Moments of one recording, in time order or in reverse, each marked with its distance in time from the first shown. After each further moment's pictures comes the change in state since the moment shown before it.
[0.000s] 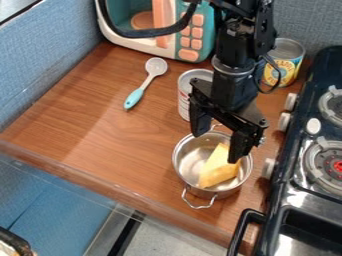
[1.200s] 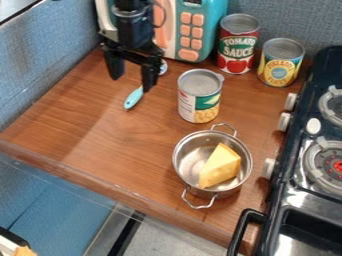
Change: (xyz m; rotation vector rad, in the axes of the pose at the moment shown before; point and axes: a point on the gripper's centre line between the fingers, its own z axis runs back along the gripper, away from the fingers) arm -0.005 0.183 -0.007 0.070 -0.032 0.319
